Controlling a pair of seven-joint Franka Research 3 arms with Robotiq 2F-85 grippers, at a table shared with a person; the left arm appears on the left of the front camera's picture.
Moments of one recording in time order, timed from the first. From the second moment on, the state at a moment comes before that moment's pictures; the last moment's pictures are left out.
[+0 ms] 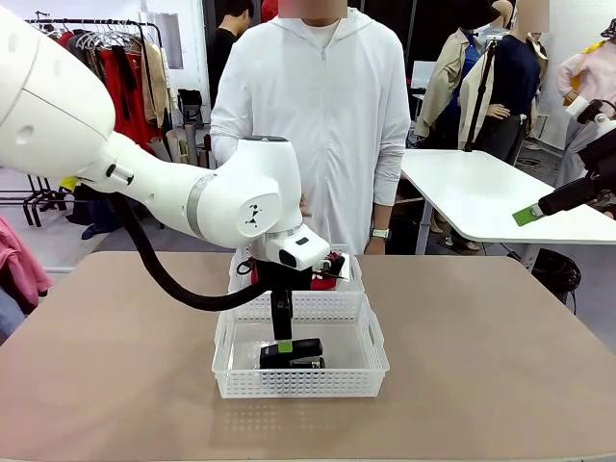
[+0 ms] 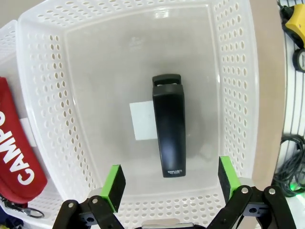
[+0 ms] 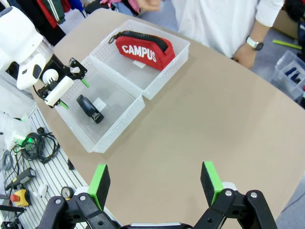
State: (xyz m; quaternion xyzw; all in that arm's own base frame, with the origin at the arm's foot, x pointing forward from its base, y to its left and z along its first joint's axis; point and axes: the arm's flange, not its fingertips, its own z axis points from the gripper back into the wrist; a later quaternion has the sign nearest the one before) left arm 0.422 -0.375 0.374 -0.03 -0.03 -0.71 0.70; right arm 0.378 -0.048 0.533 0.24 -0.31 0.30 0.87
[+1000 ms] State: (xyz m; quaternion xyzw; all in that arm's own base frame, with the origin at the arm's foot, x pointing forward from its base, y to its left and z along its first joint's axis) left arm 0.425 -0.378 0.369 -0.04 -0.03 -0.71 0.70; right arm 0.378 -0.048 0.533 0.24 -0.31 0.30 0.87
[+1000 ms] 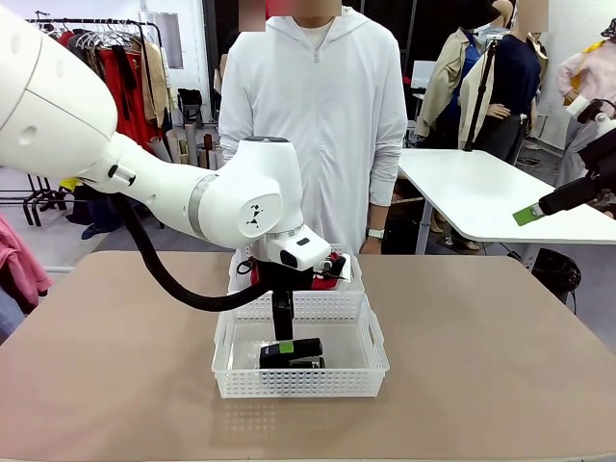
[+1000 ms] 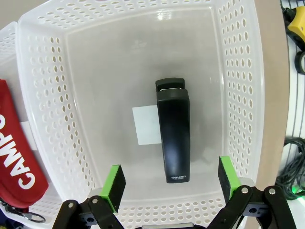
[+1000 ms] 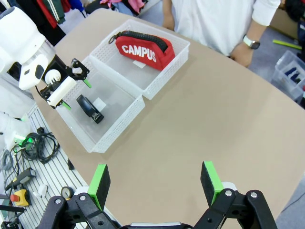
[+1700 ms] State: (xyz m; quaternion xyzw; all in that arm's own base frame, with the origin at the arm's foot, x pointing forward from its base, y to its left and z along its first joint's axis) left arm 0.436 -0.370 0.389 -0.04 -0.06 -0.69 0.72; right arm 0.378 -0.048 0.533 0.24 -0.31 0.30 0.87
